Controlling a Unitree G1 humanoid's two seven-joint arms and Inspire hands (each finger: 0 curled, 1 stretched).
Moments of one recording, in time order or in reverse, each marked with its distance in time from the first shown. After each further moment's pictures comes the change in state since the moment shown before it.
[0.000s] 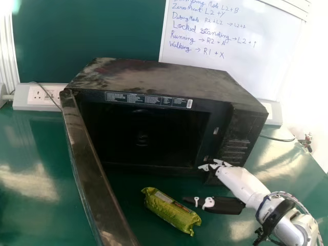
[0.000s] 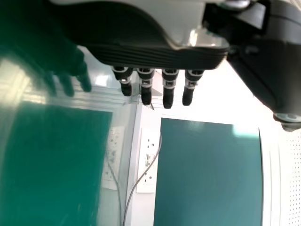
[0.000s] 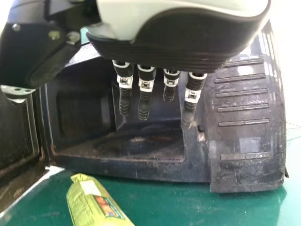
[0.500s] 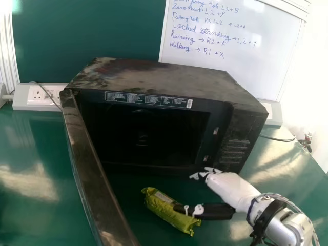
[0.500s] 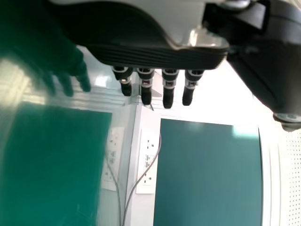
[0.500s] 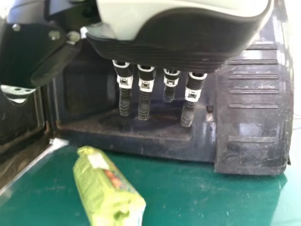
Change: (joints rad) left arm 0.001 -0.002 0.000 -0.002 0.000 -0.003 0.006; right arm -0.050 -0.026 0.097 -0.071 -0.097 0.082 0.129
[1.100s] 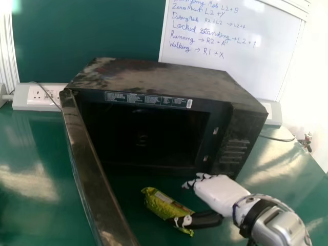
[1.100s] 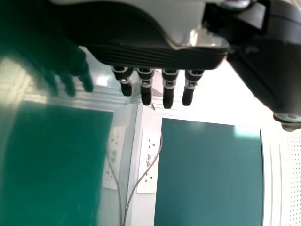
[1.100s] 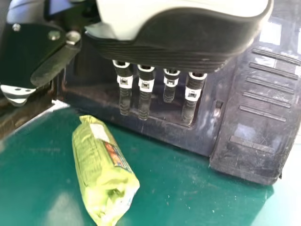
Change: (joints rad) left arm 0.002 -0.001 0.000 -0.007 -0.002 0.013 -0.006; right arm -0.100 -0.010 0.159 -0.071 -0.227 0.021 0.117
